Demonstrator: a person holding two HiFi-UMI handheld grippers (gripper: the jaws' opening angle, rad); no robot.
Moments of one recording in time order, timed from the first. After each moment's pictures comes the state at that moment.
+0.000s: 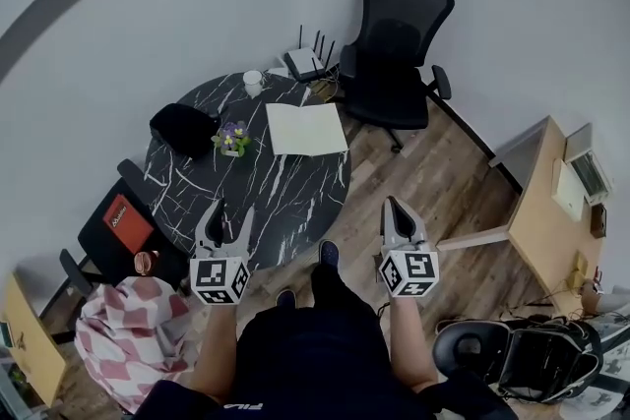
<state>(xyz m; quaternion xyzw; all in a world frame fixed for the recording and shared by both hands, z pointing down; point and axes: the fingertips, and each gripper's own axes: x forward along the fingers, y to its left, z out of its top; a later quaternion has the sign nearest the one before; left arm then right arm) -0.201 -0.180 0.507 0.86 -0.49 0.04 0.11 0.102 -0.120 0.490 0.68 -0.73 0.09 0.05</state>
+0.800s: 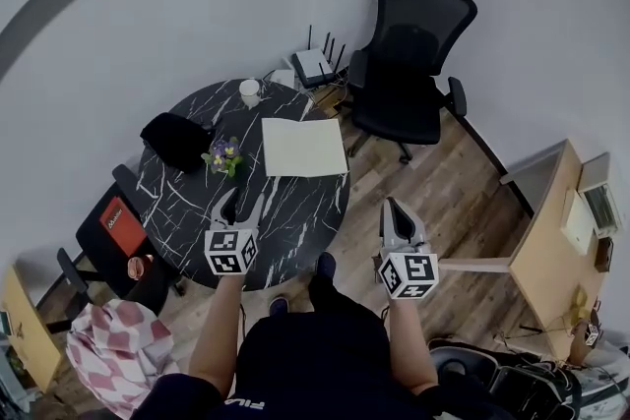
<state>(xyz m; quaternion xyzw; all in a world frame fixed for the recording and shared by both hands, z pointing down) -0.124 -0.310 0.602 0.84 -0.50 0.11 0.18 0.161 -0.230 0.511 0.65 -0.75 0.11 0.05</state>
